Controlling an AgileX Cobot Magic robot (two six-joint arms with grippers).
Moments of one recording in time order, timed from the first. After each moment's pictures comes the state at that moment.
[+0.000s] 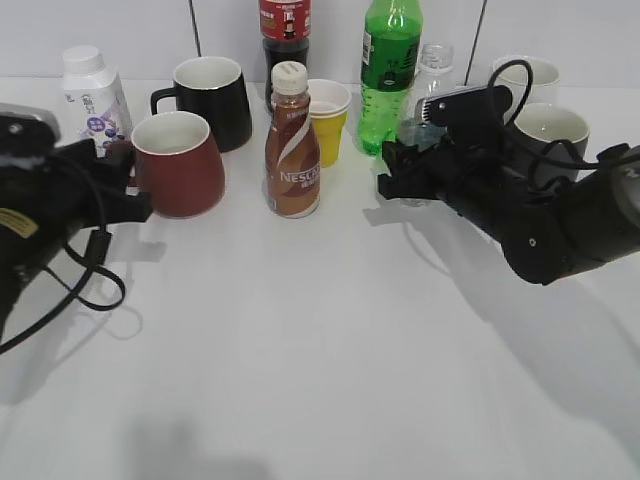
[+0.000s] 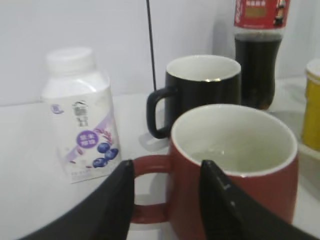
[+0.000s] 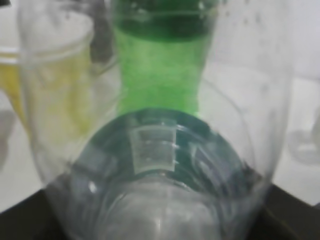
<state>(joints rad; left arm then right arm) -0.45 1.78 -0.47 -0.32 -1.12 0.14 0.44 2.08 -0.87 0.10 -0.91 -0.07</state>
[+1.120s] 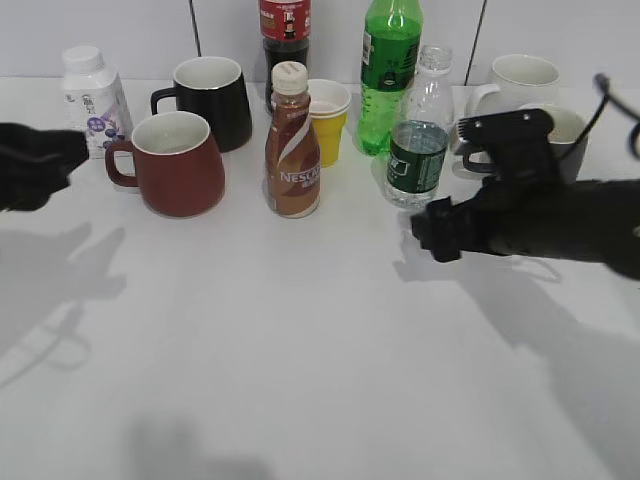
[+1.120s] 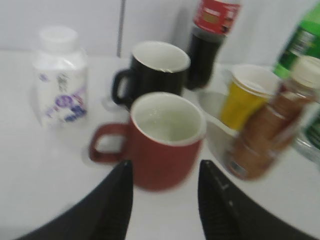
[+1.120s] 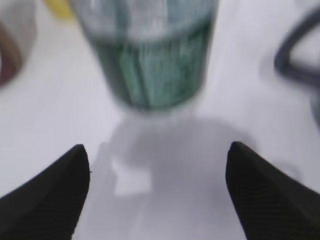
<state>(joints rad) -0.45 1.14 -0.45 -0.42 -0.29 0.14 0.44 1.76 -0.69 0.07 -0.32 0.05</state>
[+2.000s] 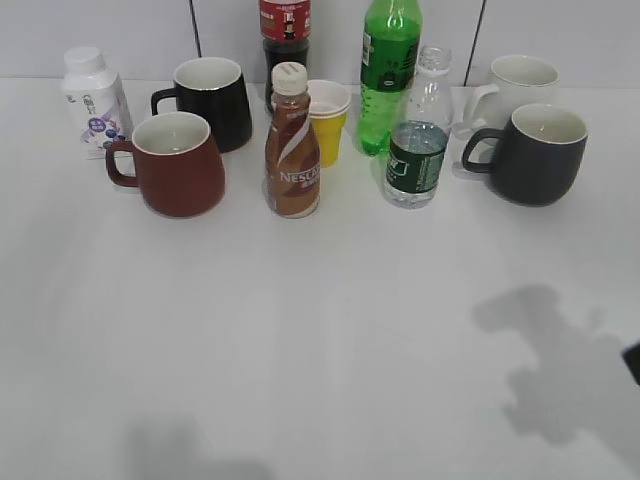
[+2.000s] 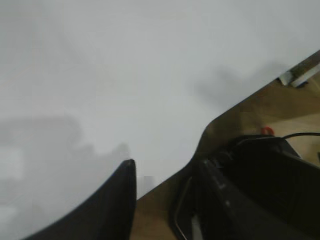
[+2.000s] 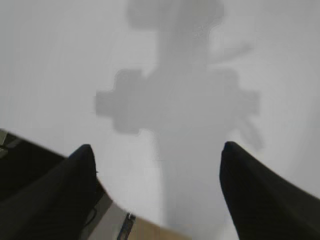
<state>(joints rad) -0.45 0.49 -0.62 -0.10 1.14 0.14 0.44 0.95 -0.66 0.04 0.90 0.01</state>
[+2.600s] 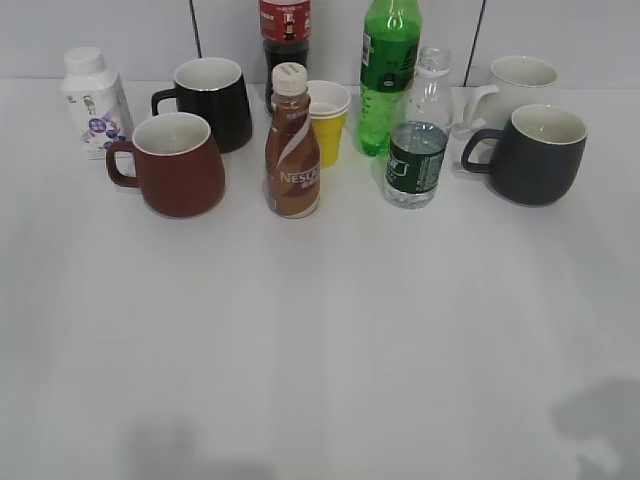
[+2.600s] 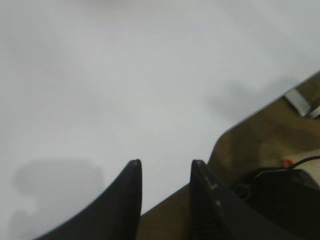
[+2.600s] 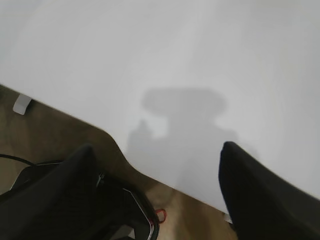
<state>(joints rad) -0.45 0.31 -0.55 -0.08 1.11 0.14 0.44 0.38 -0.51 0.07 1.02 0.01</state>
